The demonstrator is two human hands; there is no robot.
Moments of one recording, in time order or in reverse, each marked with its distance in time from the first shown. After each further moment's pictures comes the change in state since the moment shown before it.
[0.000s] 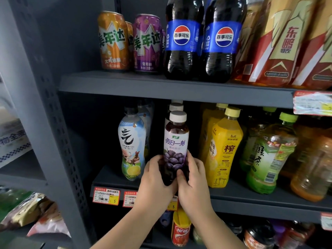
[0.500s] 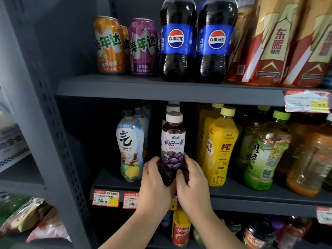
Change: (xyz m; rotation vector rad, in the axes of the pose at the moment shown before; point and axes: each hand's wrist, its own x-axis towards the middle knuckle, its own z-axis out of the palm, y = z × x) left_hand -0.004 0.003 0.006 0.085 0.054 -0.002; right_hand -0.004 -0.008 -0.004 -0.003 0.044 -0.019
